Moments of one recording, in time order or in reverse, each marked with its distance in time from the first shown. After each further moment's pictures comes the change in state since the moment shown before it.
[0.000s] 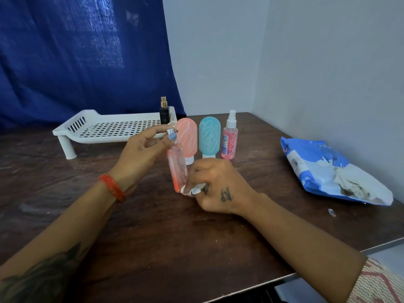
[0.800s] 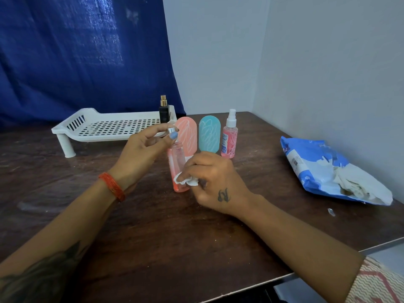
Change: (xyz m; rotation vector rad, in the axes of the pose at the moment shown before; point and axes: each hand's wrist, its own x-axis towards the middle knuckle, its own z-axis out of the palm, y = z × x) left_hand -0.002 0.002 0.002 0.001 -0.018 0.011; right_hand 0.002 -0.001 0.009 -0.008 0.160 -0.026
